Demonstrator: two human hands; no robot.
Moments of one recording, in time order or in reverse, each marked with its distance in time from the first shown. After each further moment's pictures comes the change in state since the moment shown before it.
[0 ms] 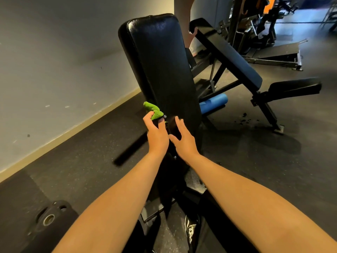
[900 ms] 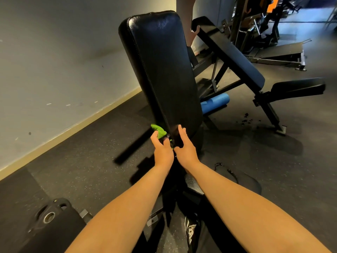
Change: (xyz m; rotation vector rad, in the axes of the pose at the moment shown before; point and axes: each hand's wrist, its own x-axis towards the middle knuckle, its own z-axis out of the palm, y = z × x) left_hand -0.026 -0.048 0.009 -0.004 -0.053 -0.295; right_hand -0.013 0.023 0.009 0.123 -0.028 0.129
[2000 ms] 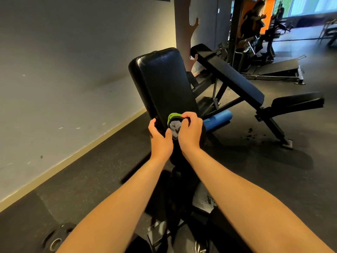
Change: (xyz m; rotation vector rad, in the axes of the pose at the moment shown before) left_hand 0.003 0.111 -0.022 0.126 -0.001 0.320; right_hand 0.027 -0.127 -0.011 0.214 0.516 -0.255
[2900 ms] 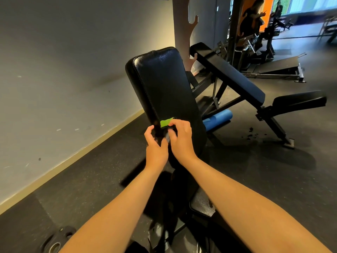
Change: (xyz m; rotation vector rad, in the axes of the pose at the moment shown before) left_hand 0.011 -0.027 -0.007 0.026 -0.015 -0.016; right_hand 0.000 0.037 0.014 -0.230 -0.253 -0.272
